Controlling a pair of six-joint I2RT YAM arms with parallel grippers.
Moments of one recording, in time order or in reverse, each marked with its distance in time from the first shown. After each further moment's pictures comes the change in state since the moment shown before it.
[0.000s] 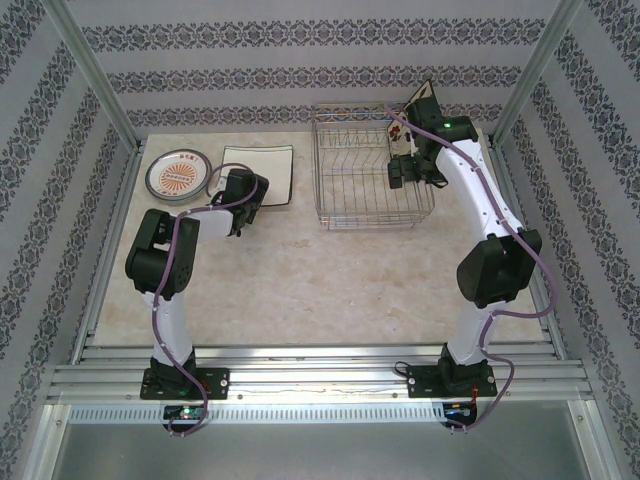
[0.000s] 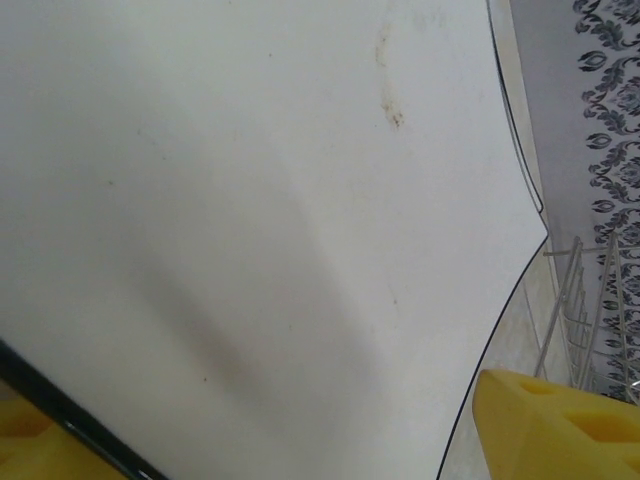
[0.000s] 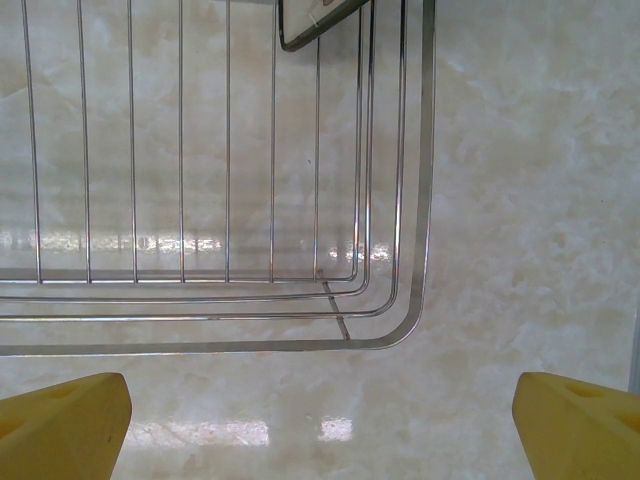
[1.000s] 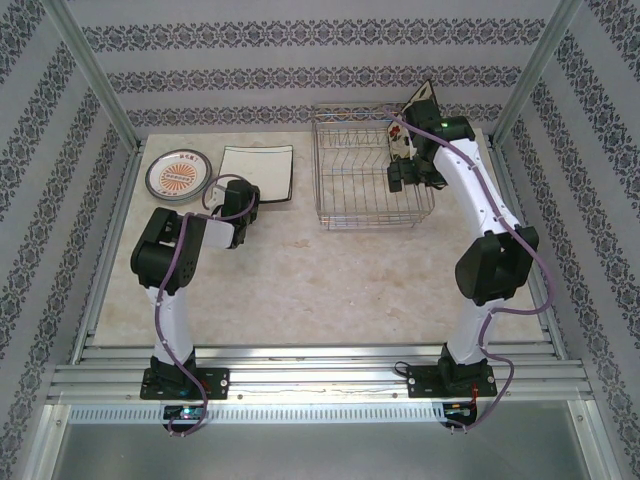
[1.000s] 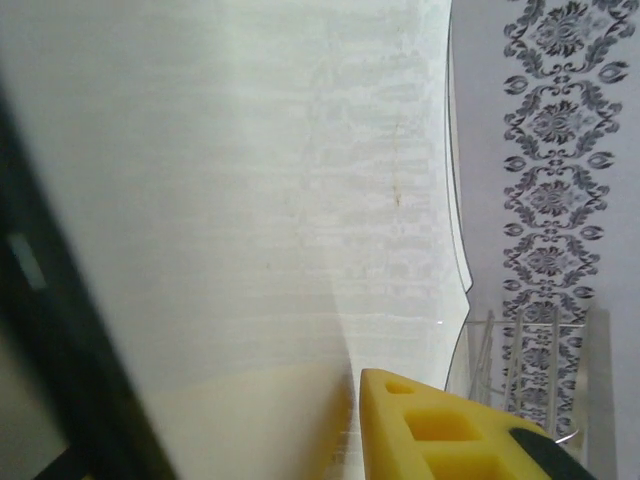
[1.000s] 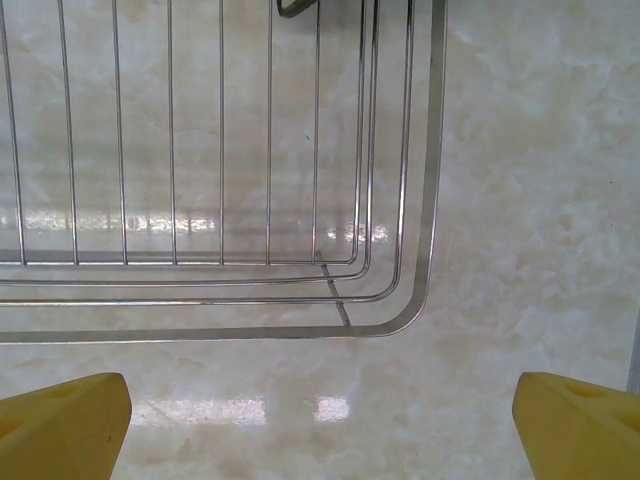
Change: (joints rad) left arm 0.000 0.042 -0.130 0.333 -0.086 -0.167; right arm 0.000 0.016 0.002 -0.031 0.000 0.000
